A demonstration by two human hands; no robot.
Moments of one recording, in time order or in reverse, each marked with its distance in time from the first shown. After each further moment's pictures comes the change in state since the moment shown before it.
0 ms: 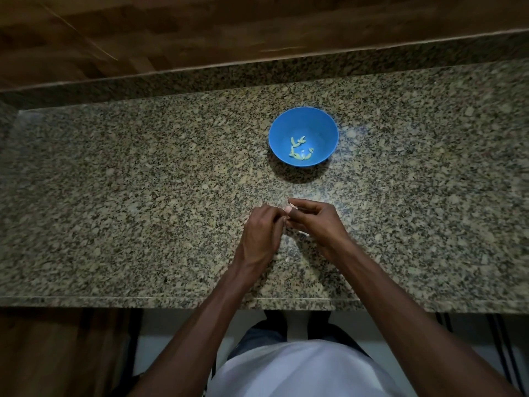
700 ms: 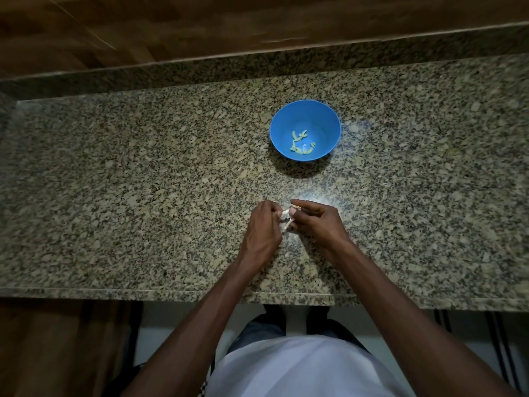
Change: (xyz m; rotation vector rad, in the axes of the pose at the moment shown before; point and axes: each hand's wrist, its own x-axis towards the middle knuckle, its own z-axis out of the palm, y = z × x) left_hand -0.001 0.004 0.008 -0.057 -0.128 -0.251; right_hand -0.001 0.015 -0.010 -0.068 0.058 0.005
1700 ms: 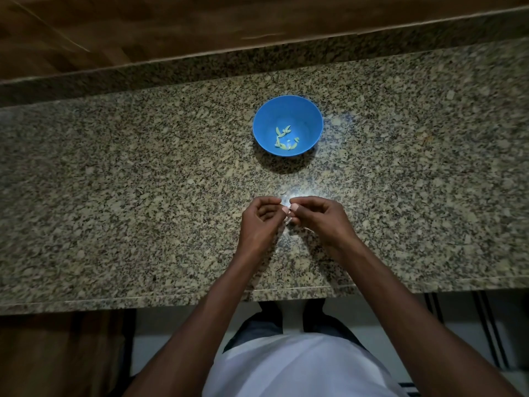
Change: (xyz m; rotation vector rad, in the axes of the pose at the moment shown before) left_hand -0.001 0.024 0.006 -0.818 0.045 -0.311; right_hand -0.022 -0.010 -0.023 0.078 0.005 -0.050
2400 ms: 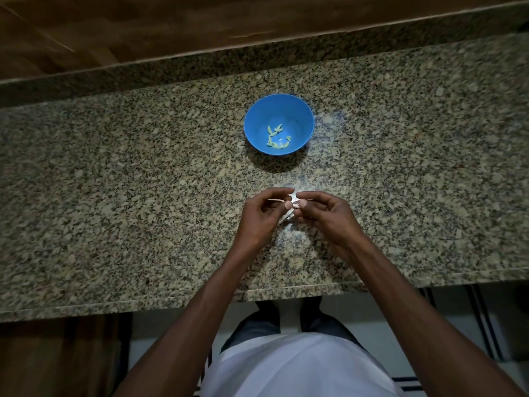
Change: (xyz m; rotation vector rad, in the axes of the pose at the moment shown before) left_hand 0.004 0.016 0.007 0.169 -0.190 0.223; right_hand -0.001 -0.003 -0.025 0.051 -0.024 -0.016
